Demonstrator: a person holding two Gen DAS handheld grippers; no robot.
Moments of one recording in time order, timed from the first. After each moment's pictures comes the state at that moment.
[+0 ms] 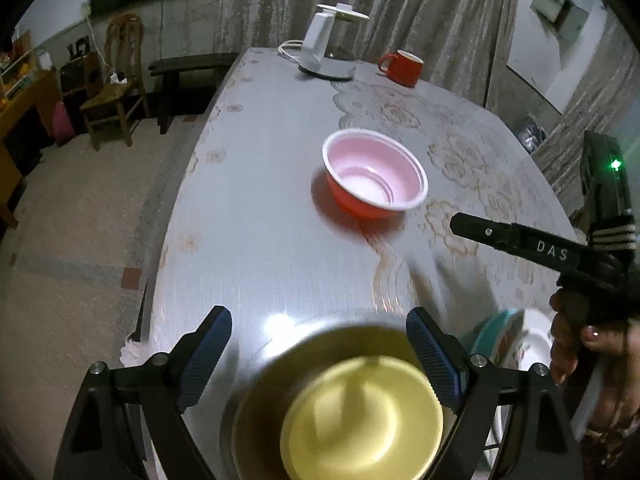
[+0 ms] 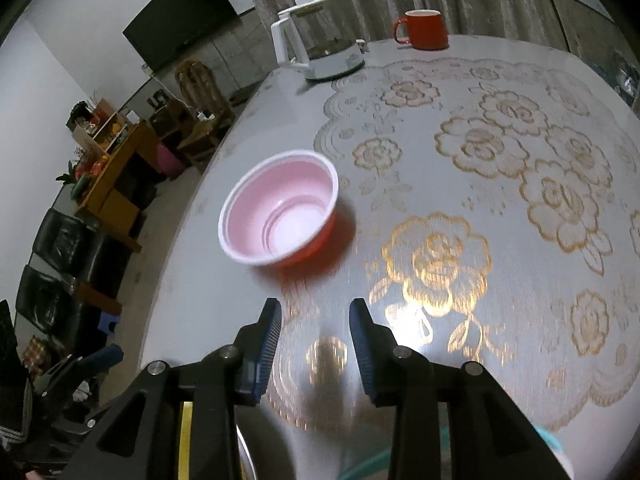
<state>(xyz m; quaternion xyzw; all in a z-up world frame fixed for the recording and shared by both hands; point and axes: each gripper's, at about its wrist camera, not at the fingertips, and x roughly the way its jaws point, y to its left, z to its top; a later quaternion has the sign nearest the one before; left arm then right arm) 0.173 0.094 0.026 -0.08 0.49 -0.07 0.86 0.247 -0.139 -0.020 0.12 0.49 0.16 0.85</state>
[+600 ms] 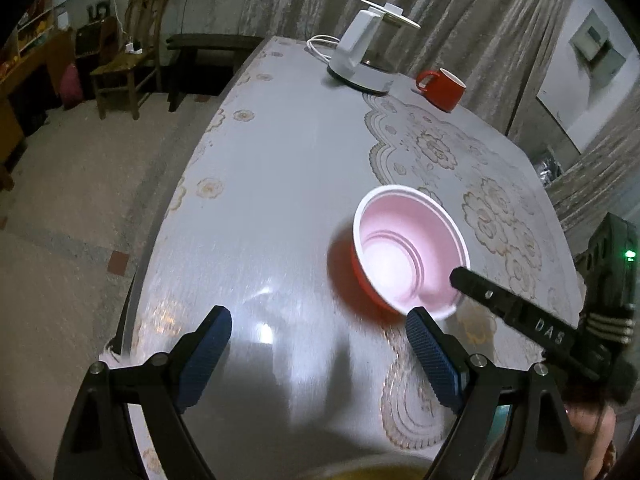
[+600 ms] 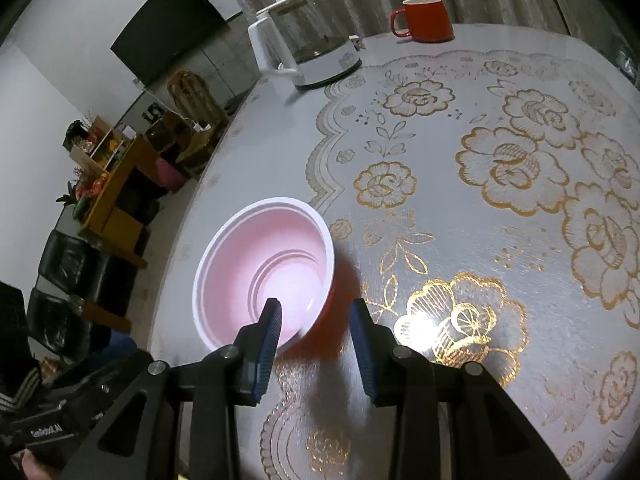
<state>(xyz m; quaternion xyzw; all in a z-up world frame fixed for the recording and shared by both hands) 0.273 0.105 0.007 -0.14 0.51 -0.05 0.85 0.314 -0.135 -0.043 0.15 0.50 0.16 0.84</state>
